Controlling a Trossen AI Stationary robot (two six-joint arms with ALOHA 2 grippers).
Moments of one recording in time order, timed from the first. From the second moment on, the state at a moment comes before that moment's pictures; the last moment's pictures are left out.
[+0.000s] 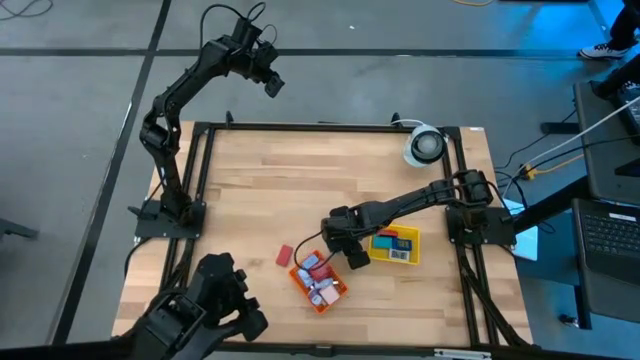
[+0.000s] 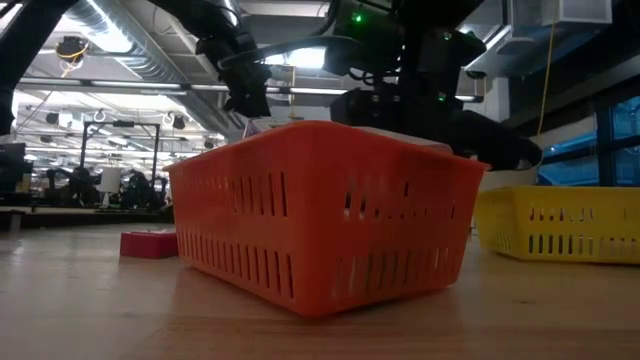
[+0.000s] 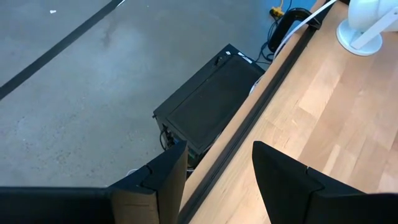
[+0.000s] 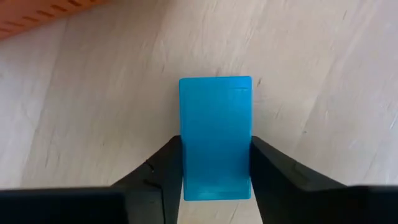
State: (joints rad) left arm 1.05 1.86 1.89 -0.90 0.32 0.25; right arm 0.19 1.99 1.29 -0.62 -0.03 -0.19
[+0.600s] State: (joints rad) left arm 1.05 1.86 1.89 -0.90 0.32 0.24; right arm 0.08 1.99 1.50 -0.73 -0.08 -0.12
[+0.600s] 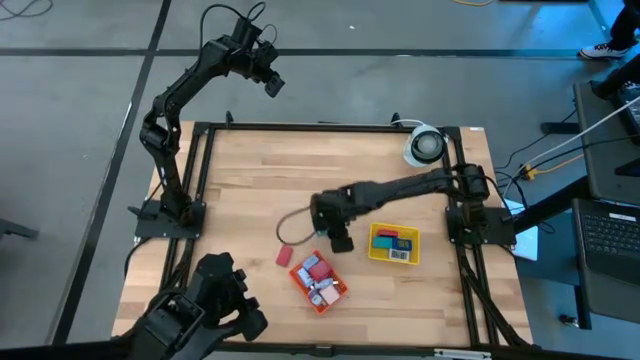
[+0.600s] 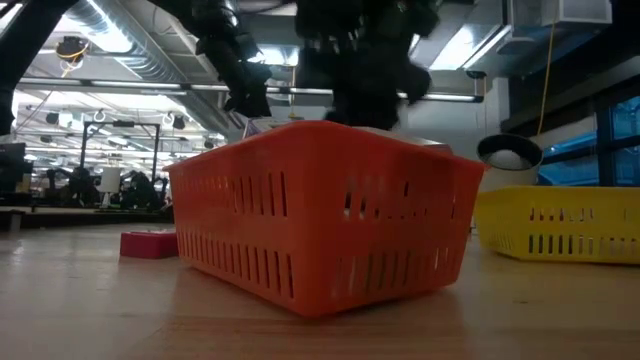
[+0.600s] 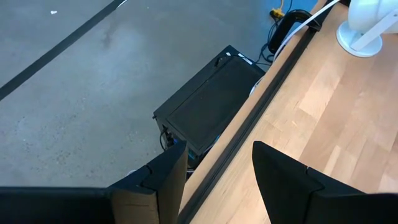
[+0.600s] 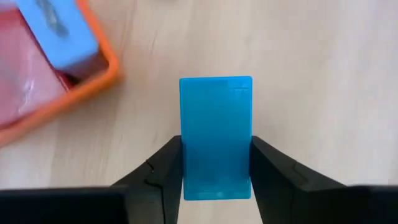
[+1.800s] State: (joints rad) left arm 1.06 1.86 1.89 -0.89 0.33 0.25; right arm 0.13 1.68 1.14 -1.17 -0.25 0.18
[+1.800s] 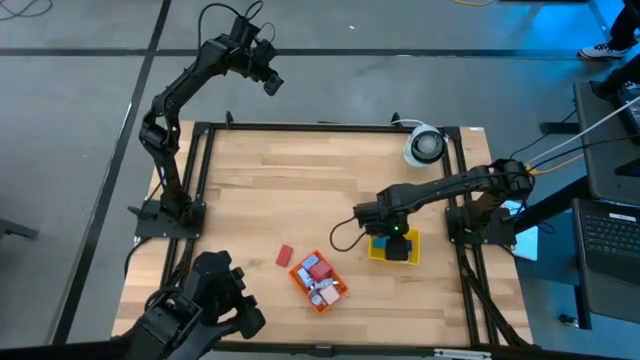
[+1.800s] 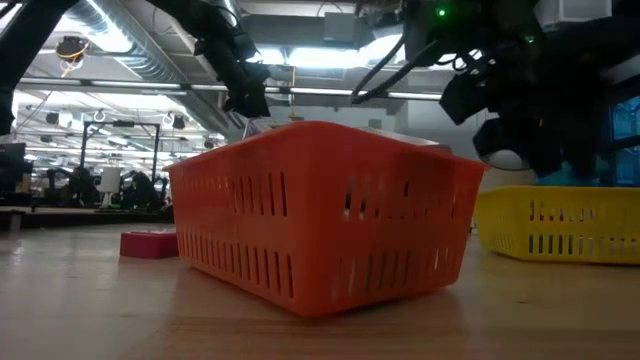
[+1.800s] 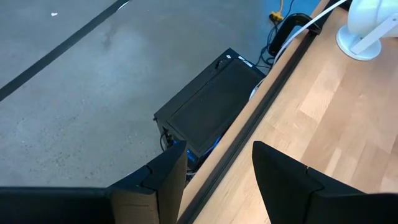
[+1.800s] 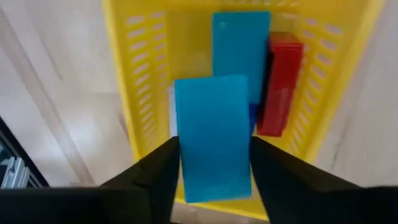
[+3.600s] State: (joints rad) left arm -0.25 1.96 2.19 -1.01 -0.44 -0.02; right arm -0.49 1.53 2.05 -1.15 0.03 -0.06
